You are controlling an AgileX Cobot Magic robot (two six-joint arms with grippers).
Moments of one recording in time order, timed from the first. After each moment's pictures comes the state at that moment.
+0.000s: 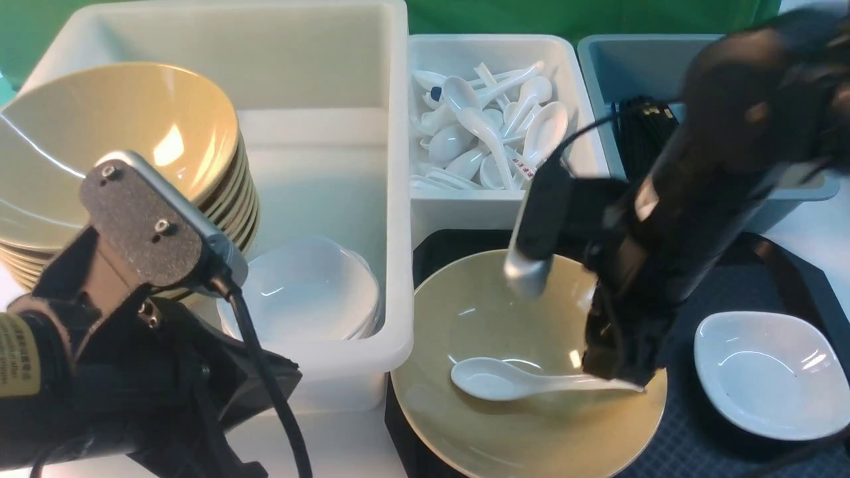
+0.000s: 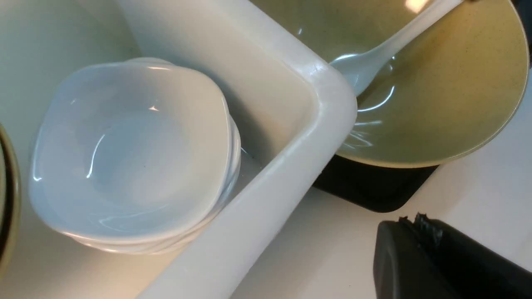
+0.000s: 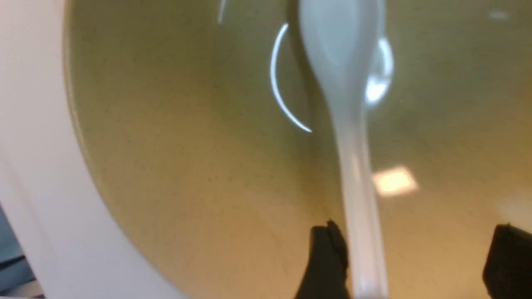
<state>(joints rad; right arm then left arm) 0.60 1.68 -1.29 0.05 1.14 -0.64 -0.67 0.86 -0.78 -0.15 0.82 0.17</state>
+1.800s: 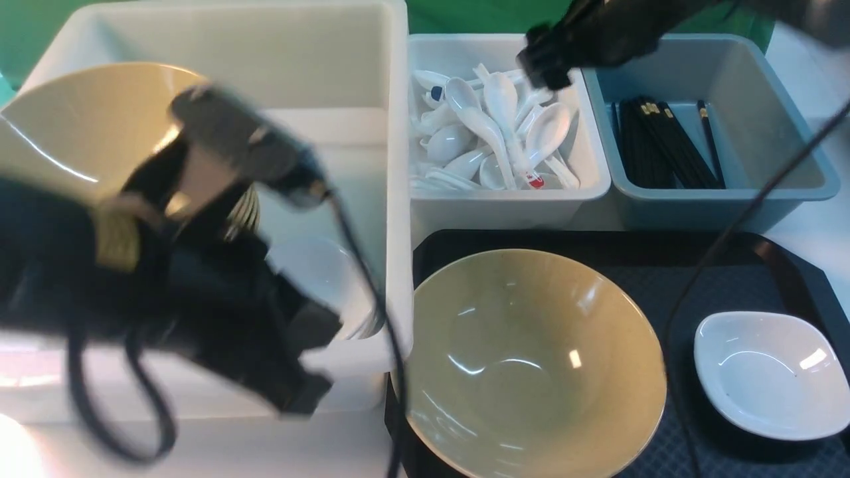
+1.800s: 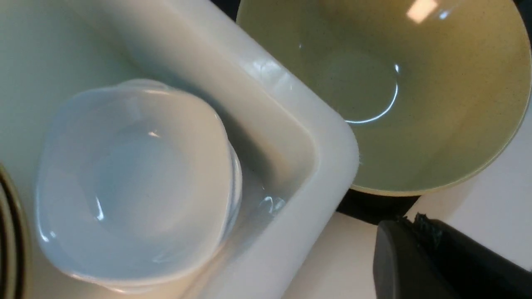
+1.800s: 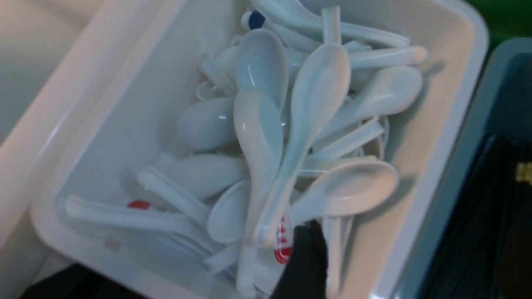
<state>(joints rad) 0.38 1.88 -1.88 -0.11 0.87 0.00 -0.66 1.13 -1.10 -0.13 0.99 0.20</state>
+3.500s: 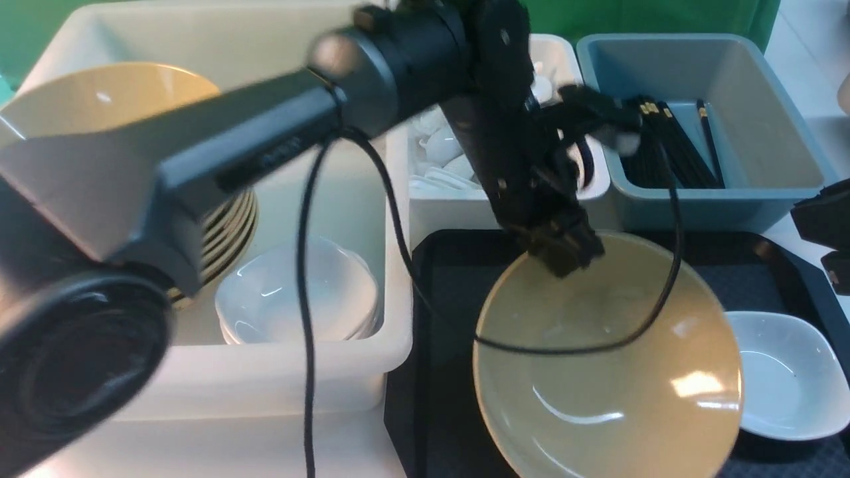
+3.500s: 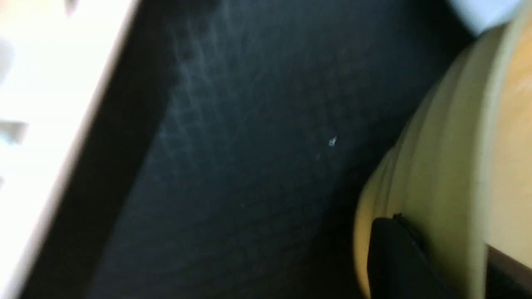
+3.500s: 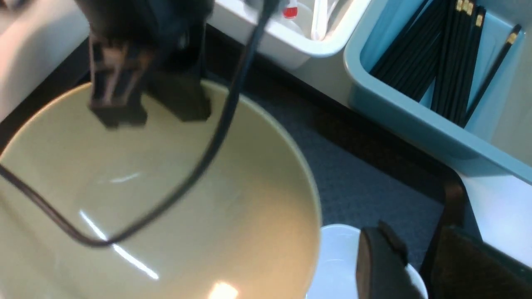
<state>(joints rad) 0.38 0.98 -1.00 -0.11 0.88 -0.05 -0.65 2.06 -1.93 -0.40 1.17 0.50</state>
